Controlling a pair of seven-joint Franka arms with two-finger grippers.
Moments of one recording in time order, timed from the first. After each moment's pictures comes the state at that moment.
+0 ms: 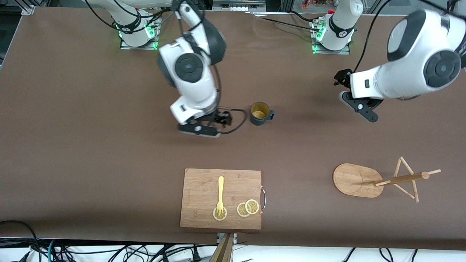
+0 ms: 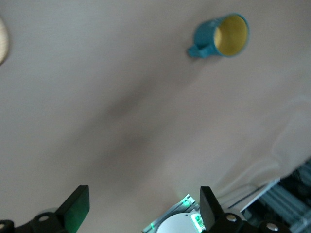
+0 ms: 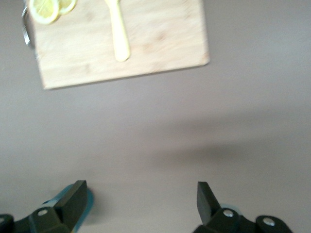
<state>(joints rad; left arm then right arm) -0.01 0.19 -0.17 -1.70 -0.16 1.50 0.57 0.79 0.57 -0.28 -1.28 0.18 1.88 0.69</state>
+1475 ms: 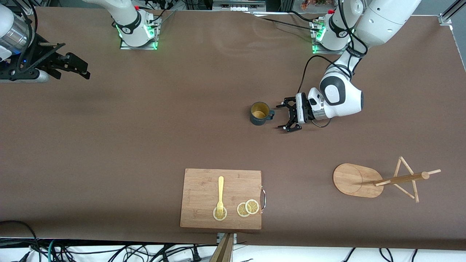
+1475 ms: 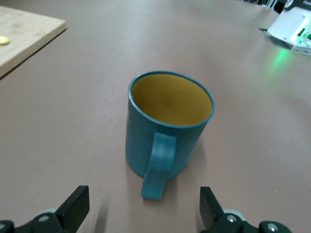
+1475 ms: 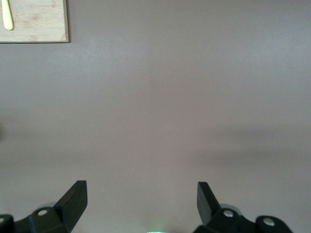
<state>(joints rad) 0.03 0.50 -0.37 -2.23 -1.39 2.40 2.34 0.61 -0.15 -0.49 -1.79 -0.03 1.63 0.14</state>
